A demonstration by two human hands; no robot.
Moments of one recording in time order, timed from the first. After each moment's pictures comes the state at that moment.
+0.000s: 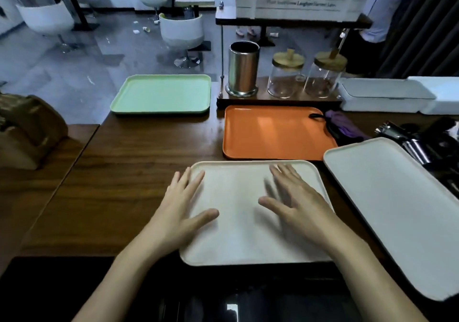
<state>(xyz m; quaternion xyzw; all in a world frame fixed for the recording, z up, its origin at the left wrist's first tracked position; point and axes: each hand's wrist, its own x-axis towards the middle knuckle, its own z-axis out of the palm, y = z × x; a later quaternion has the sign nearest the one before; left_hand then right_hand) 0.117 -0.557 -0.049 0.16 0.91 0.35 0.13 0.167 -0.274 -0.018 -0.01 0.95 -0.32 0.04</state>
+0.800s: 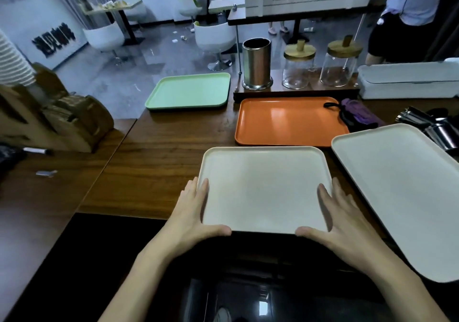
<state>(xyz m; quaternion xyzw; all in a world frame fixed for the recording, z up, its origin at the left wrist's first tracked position) 0.187 -0.548 -0.049 0.12 0.94 0.30 0.13 0.247 -0.209 -0.054 0.07 0.95 -0.29 0.14</state>
